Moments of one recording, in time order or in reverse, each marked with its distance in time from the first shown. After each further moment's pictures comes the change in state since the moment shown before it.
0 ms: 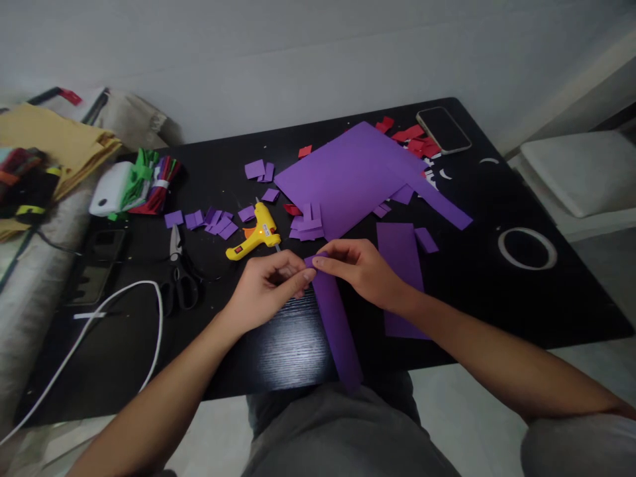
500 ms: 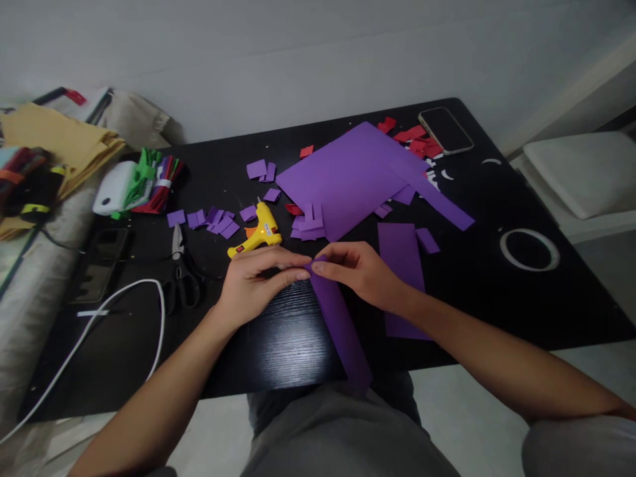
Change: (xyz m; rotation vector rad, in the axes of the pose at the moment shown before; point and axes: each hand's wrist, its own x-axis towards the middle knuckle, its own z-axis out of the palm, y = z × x) left_hand 0.002 -0.001 -0.015 0.236 0.121 0.387; right_hand -0.002 0.002 -0.001 0.051 -0.078 0.017
